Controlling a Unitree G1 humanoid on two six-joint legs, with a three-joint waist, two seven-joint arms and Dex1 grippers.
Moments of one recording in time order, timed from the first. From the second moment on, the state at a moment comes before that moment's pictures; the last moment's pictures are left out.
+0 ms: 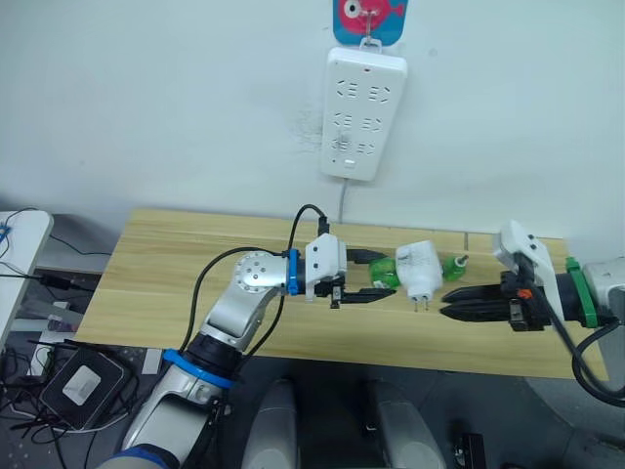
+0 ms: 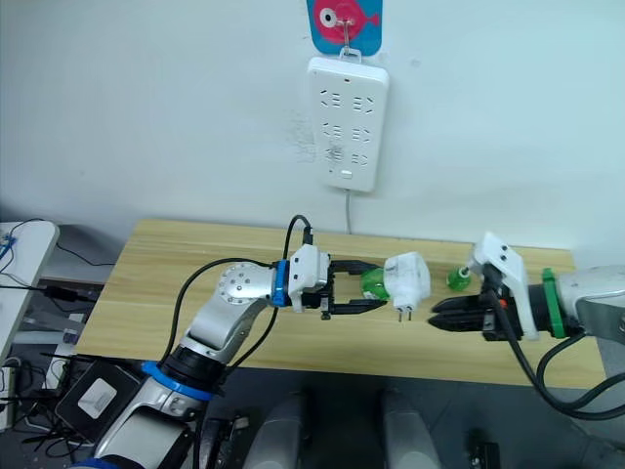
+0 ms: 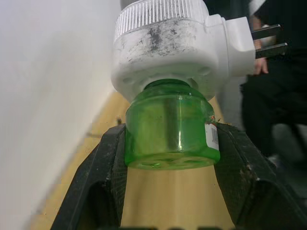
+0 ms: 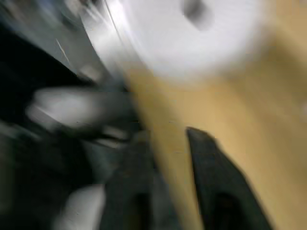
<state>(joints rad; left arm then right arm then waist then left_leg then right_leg) -0.55 0.38 -0.31 0.08 -0.34 0.11 -1.15 -0.16 -1.30 0.00 -0.39 0.77 0.53 1.00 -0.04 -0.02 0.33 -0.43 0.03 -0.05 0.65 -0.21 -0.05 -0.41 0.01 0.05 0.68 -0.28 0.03</state>
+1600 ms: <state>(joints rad) -0.75 0.44 -0.35 0.11 -0.41 0.56 -1.42 -0.47 -0.84 0.19 -0.05 0.19 -0.63 1.27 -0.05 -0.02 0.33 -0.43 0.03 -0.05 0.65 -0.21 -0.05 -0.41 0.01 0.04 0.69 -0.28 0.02</state>
